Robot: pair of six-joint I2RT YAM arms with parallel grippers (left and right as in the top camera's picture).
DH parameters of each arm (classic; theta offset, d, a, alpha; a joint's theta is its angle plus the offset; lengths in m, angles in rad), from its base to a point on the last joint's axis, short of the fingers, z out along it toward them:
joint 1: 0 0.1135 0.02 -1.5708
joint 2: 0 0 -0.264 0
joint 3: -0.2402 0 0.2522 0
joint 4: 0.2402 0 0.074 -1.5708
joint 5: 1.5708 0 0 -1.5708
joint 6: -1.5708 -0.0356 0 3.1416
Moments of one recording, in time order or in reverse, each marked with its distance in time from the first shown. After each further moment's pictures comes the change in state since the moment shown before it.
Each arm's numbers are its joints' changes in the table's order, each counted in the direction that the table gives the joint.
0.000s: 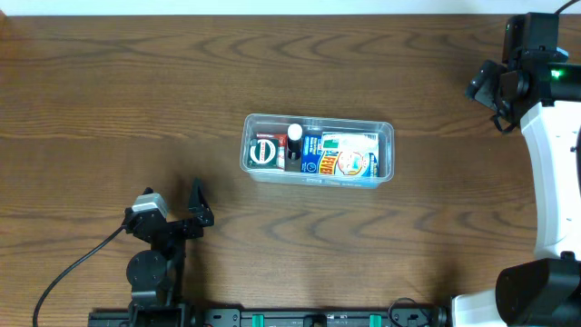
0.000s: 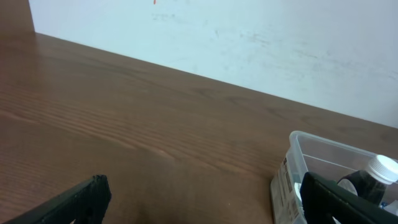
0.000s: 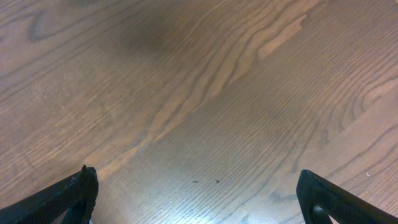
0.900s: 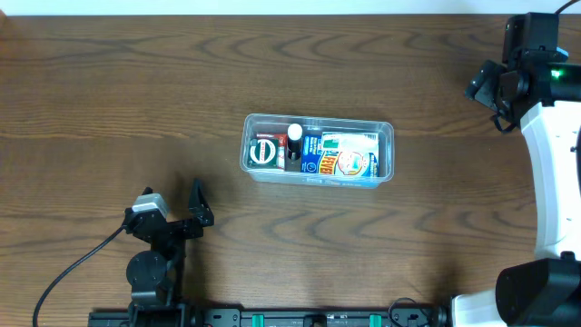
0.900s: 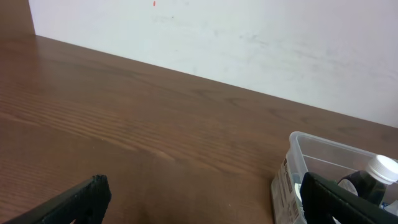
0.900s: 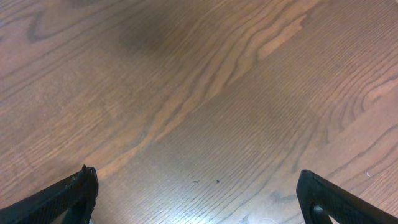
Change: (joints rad) left arm 0.000 -0.004 0.000 0.000 0.000 -0.007; right arm 0.000 0.000 0.000 0.000 0.000 0.000
